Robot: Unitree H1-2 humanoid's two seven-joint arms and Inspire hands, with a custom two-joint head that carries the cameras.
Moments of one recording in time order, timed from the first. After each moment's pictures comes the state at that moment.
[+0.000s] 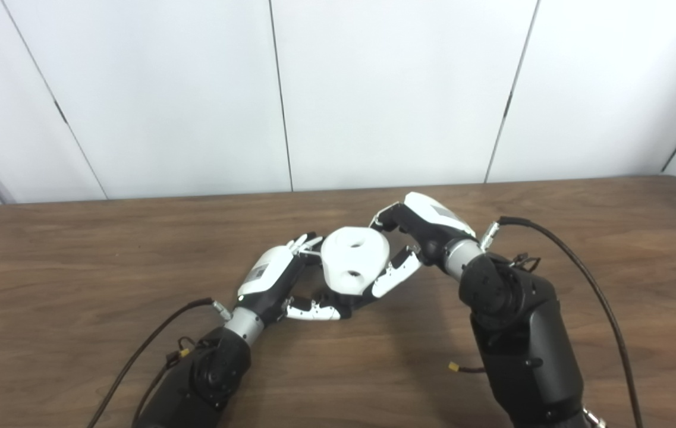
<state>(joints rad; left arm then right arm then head) -0.42 0.17 -0.39 0.45 0.56 -0.21 0.01 -0.46 -0.04 0.11 -0.27 -1.08 0.47 0.79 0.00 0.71</state>
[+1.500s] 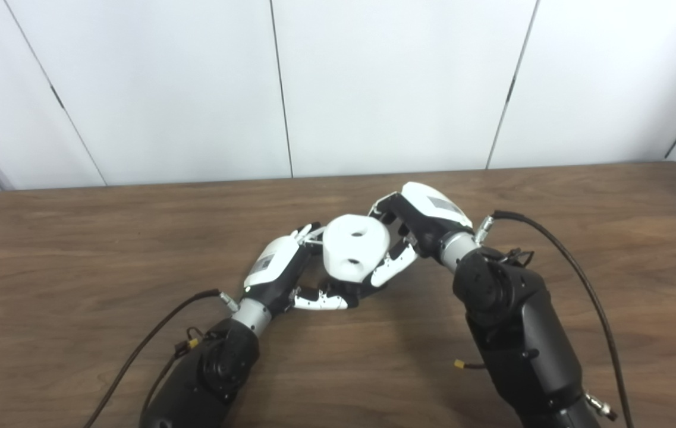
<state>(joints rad) -0.39 0.17 -0.41 0.38 0.56 -0.13 0.01 -0.45 -0.11 0.25 -0.23 -1.03 0.47 0.68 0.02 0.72</state>
